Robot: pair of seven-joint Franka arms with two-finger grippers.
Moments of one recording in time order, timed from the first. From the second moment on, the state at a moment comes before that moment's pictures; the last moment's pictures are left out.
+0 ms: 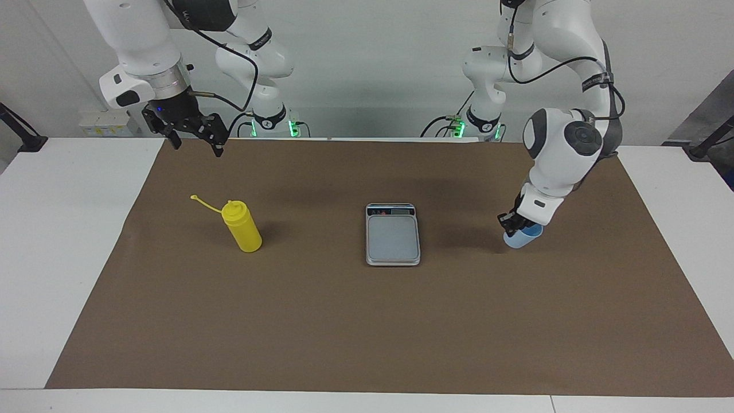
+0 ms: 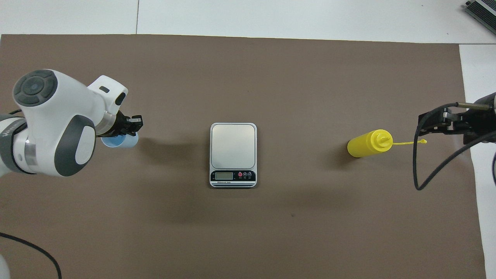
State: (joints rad) left arm -0.20 0.17 -0.04 -1.91 -0.04 2.06 -0.44; right arm -0.06 -0.01 0.09 -1.55 -0.03 1.50 0.23
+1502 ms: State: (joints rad) left arm -0.64 0.42 -0.04 -1.56 0.02 2.02 -1.28; right arm -0.07 -0.03 0.09 -1.55 -0.03 1.49 0.23
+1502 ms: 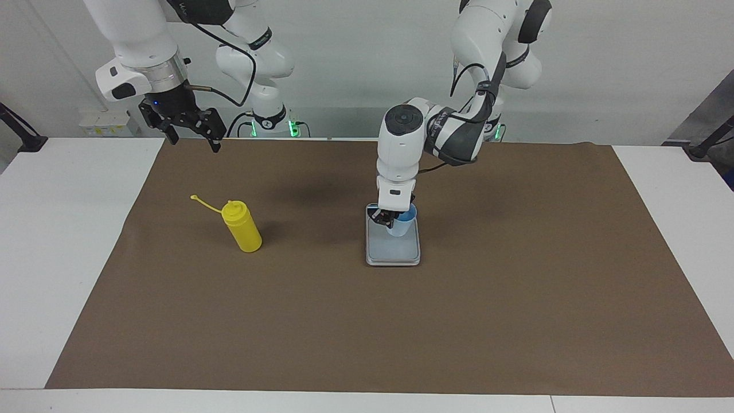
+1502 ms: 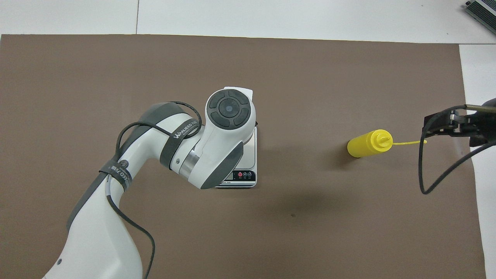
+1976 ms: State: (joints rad) left arm -0.64 0.46 -0.04 -1.56 0.08 2.07 -1.28; right arm -0.07 -0.03 0.09 -1.58 -0.03 1.48 0.23
